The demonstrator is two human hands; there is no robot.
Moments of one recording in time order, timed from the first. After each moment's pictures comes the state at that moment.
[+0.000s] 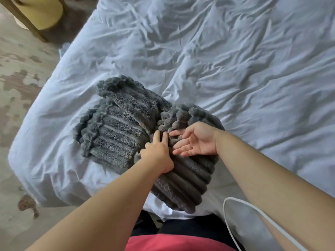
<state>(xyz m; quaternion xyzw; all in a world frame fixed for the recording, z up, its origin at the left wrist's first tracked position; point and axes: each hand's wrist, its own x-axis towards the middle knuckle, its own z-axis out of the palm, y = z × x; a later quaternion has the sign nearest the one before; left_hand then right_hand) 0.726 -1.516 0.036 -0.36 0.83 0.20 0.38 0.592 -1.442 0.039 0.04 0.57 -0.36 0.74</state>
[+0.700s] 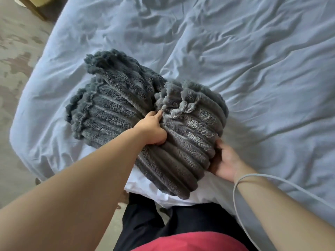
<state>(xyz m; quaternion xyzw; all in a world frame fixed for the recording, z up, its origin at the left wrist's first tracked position) 0.707 -1.545 -0.006 -0.37 0.81 0.31 0.35 0.629 -1.326 -0.036 0.31 0.48 -0.60 0.56</state>
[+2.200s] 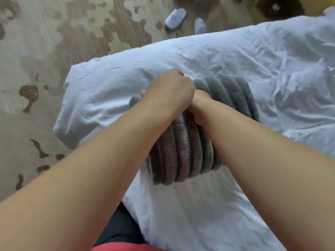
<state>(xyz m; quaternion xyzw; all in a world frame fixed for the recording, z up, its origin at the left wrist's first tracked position) 0.849 -1.773 0.069 -0.66 0.57 0.46 -0.14 0.752 -1.787 0.018 -0.21 0.81 -0.17 0.52</state>
